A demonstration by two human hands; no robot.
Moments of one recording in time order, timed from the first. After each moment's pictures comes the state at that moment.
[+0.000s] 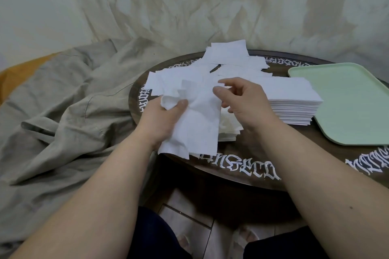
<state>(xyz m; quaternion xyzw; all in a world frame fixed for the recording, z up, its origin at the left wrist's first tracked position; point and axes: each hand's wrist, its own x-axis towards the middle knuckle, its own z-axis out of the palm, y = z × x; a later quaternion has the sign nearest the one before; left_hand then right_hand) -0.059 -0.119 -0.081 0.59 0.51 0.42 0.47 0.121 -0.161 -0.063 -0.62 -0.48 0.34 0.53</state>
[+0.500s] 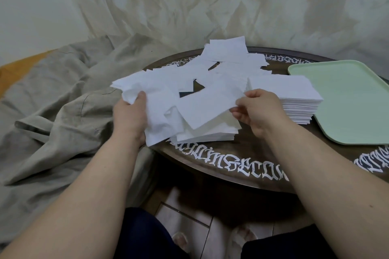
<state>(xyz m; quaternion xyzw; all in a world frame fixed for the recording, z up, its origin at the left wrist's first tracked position) -0.080 -0.091 -0.092 0.40 0.57 0.57 0.44 0.143 -0.158 -0.074 -0.63 -0.23 0.46 0.59</state>
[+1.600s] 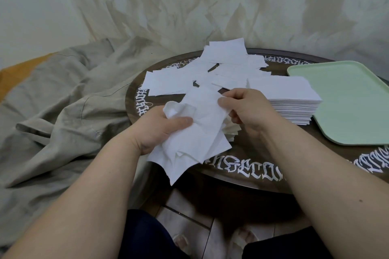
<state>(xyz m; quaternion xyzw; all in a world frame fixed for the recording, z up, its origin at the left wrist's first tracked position) -0.068 -0.119 -0.078 0.61 0.46 0.26 0.59 0.135 -0.157 -0.074 -0.62 -0.38 0.45 0.51</state>
